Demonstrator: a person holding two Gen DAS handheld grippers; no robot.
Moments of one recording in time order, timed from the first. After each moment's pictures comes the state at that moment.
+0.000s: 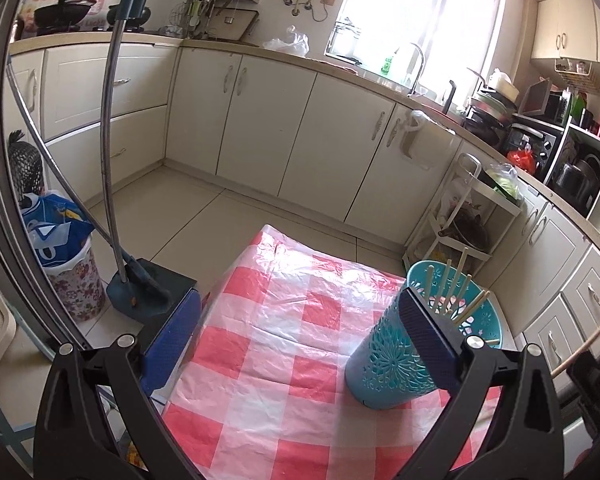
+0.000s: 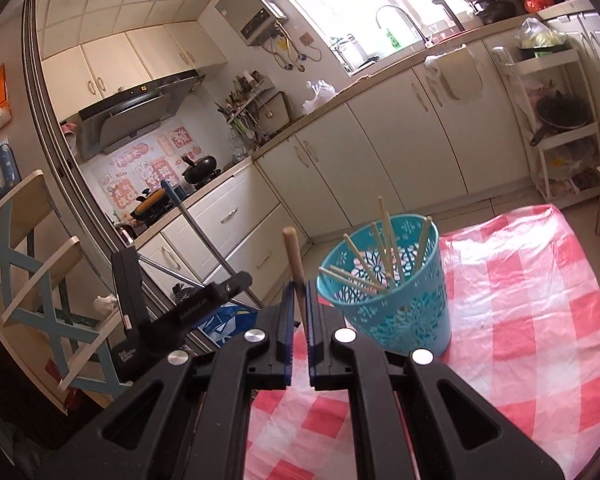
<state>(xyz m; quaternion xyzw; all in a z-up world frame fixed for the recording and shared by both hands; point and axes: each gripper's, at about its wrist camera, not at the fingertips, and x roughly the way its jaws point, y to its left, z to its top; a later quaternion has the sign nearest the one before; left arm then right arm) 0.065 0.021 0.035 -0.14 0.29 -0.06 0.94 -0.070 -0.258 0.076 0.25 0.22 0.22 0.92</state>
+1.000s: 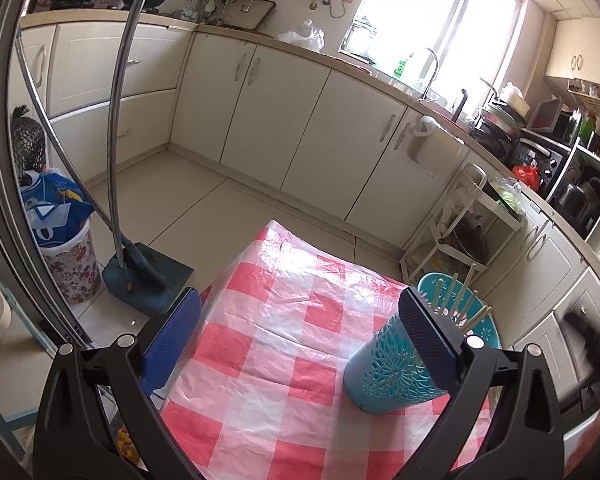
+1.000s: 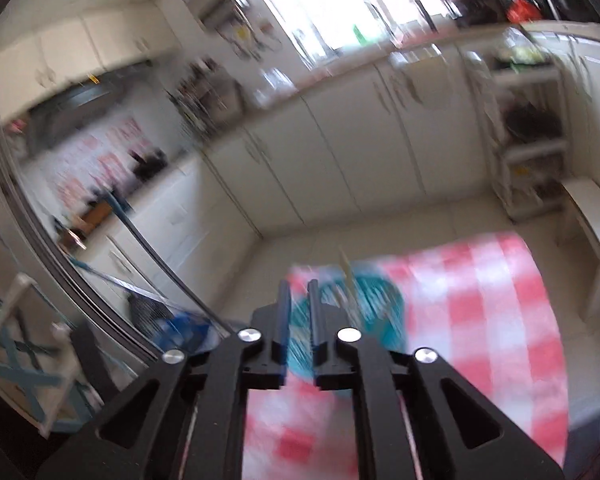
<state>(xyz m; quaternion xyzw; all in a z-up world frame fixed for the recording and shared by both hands) 0.073 0.035 0.031 -0.18 0.31 -0.05 0.93 -0.031 -0.258 0.100 0.21 0.31 0.10 0.92</state>
